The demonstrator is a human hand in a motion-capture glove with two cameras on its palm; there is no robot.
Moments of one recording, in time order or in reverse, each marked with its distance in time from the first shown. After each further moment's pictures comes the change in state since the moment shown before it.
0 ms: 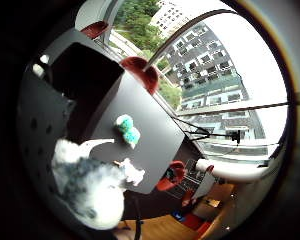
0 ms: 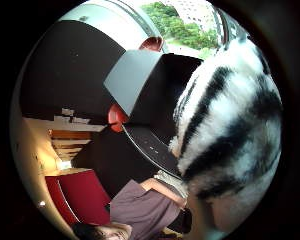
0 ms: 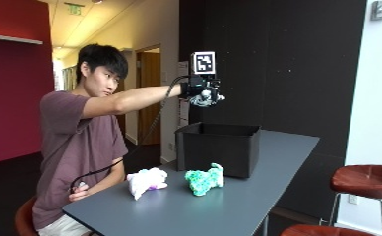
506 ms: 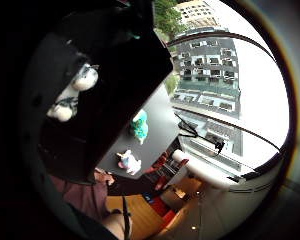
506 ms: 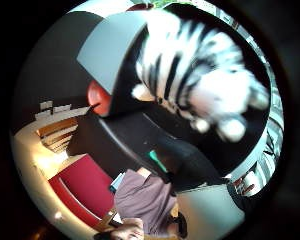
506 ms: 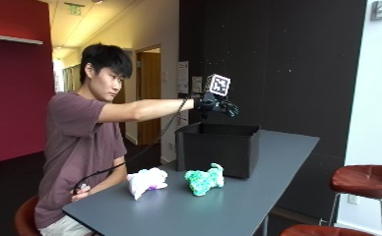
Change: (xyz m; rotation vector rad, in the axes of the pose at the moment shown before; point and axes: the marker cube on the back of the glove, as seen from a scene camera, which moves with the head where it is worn) arm -0.101 -0.051 0.089 -0.343 0.154 -0.053
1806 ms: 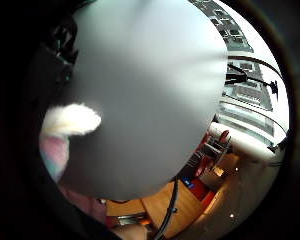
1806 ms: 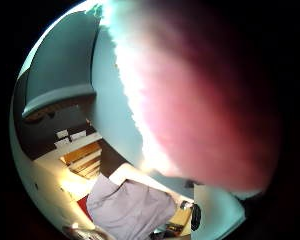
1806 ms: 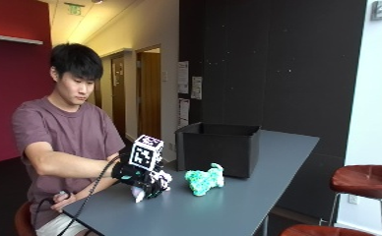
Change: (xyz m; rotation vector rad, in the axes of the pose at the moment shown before) arm 0.224 0.264 0.350 -0.018 -0.318 0.354
